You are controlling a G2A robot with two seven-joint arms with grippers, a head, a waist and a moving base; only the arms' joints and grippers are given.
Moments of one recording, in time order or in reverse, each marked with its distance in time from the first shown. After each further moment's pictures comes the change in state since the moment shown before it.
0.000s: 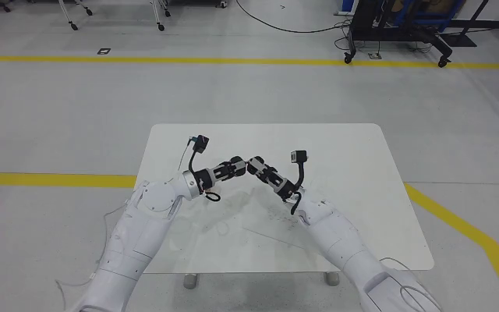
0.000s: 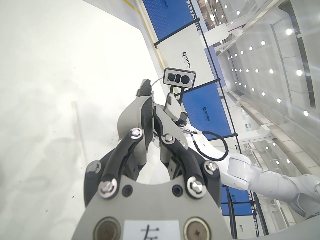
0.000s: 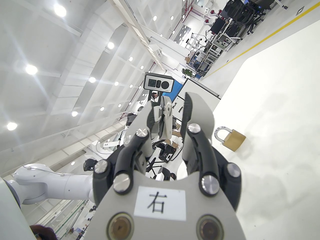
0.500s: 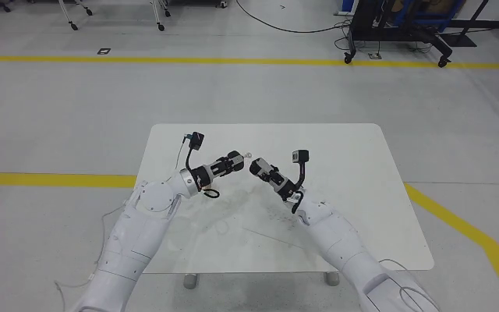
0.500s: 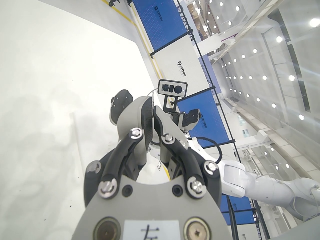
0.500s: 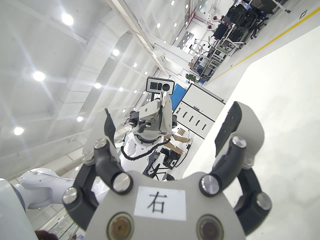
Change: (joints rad) left arm 0.009 0.002 -0.012 -0.015 -0.010 -0.014 0.054; right arm -0.011 -0.004 0.015 -0.021 0.025 0.000 0.003
